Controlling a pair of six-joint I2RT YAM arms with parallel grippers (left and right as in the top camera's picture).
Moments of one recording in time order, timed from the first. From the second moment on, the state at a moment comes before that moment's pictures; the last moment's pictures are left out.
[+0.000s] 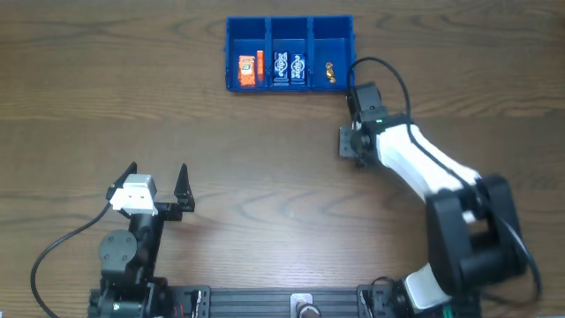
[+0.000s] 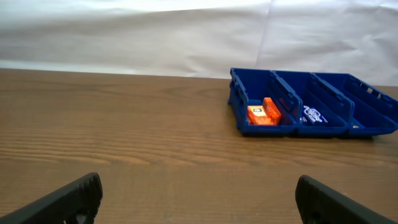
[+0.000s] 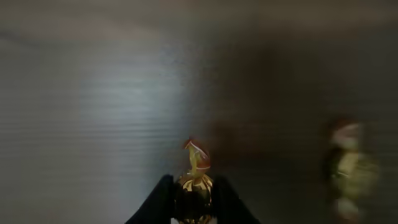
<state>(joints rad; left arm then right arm) -0.09 0.02 0.02 -0.12 0.01 -0.08 0.29 1.65 0.97 -0.51 0.07 0.31</state>
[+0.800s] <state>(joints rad) -0.09 0.02 0.02 -0.12 0.01 -0.08 0.30 2.09 1.83 -0.70 0.09 0.24</state>
